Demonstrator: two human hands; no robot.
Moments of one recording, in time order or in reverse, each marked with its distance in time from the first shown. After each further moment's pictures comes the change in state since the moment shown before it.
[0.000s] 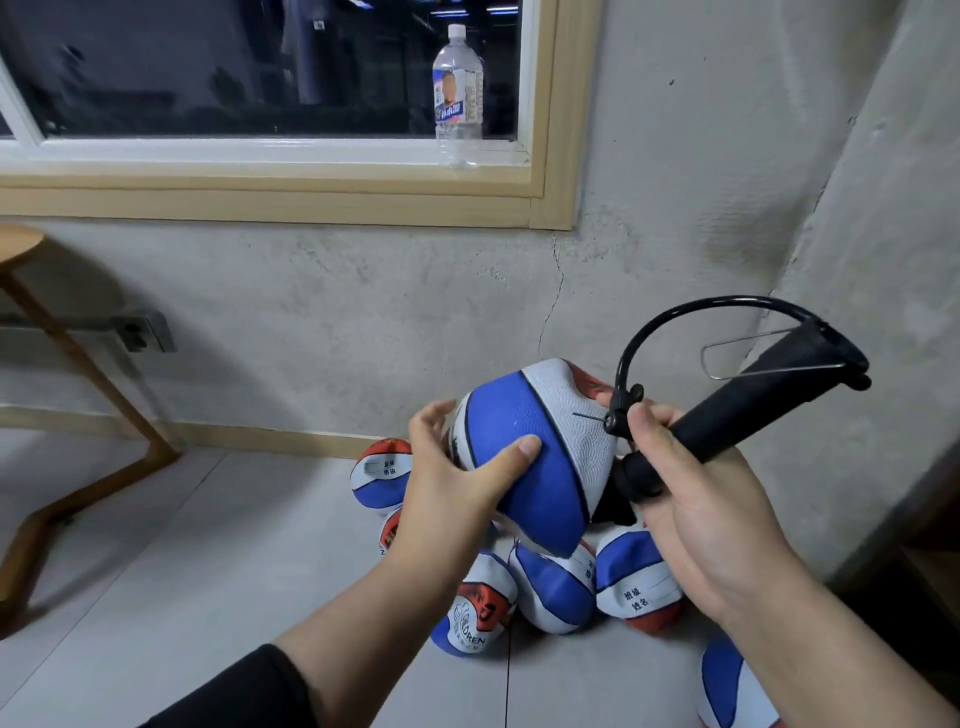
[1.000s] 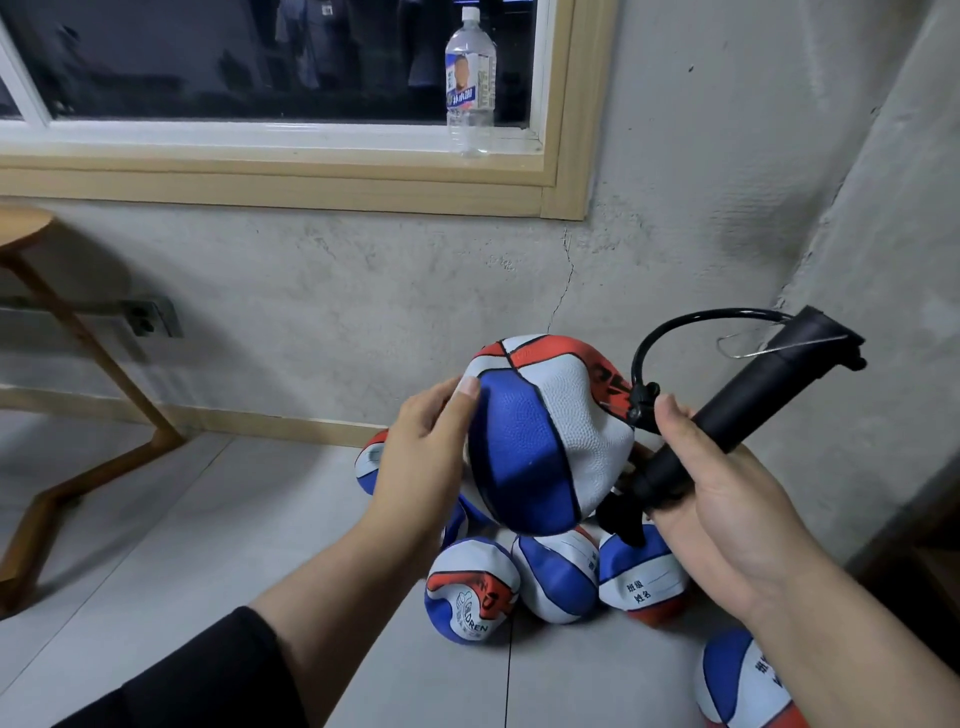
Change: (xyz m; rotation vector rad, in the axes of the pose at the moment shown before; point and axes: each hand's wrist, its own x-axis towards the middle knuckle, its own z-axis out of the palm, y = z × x) left_hand 0.011 0.018 -0.017 0.000 0.037 -0.054; right_hand 0.004 0.004 -0.011 0.061 0.011 0.139
